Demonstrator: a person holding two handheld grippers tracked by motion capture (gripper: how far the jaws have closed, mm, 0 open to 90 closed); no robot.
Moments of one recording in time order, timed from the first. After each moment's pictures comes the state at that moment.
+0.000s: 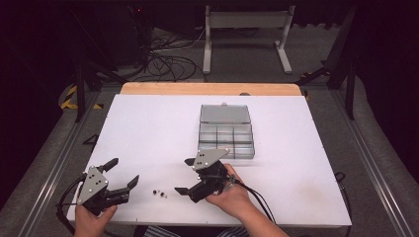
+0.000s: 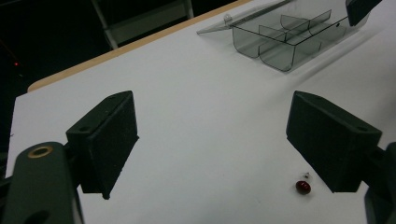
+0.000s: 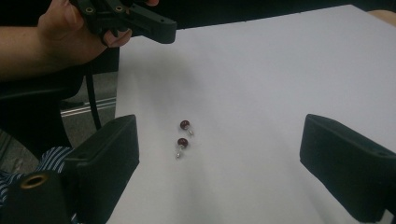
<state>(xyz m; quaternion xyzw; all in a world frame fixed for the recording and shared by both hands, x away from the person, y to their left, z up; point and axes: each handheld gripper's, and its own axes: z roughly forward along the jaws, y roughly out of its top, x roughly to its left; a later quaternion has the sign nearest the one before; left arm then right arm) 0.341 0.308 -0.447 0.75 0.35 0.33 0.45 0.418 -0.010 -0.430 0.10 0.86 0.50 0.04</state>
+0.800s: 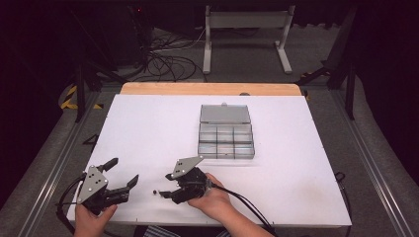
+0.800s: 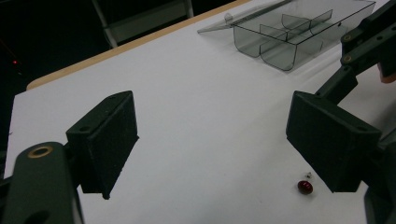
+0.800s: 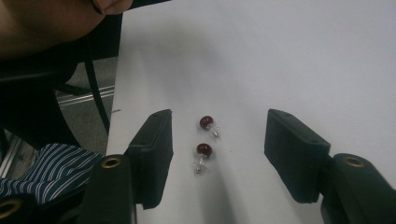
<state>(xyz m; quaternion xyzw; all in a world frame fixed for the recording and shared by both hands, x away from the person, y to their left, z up) 0.343 0.309 -0.448 0.75 0.35 0.33 0.45 0.419 0.041 -0.473 0.10 0.88 0.47 0.01</state>
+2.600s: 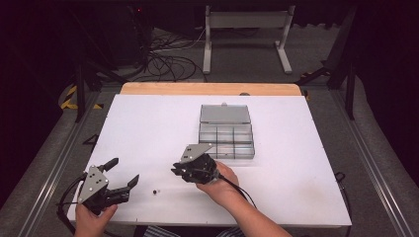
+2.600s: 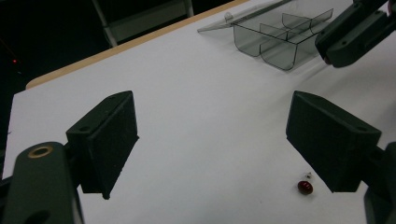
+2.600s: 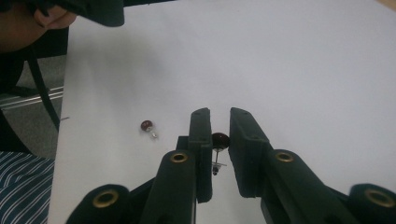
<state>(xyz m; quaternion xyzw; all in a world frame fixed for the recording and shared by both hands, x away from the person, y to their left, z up) 0.343 0.309 -0.448 0.75 0.35 0.33 0.45 0.438 0.017 -0.436 0.13 0.88 0.45 0.09</state>
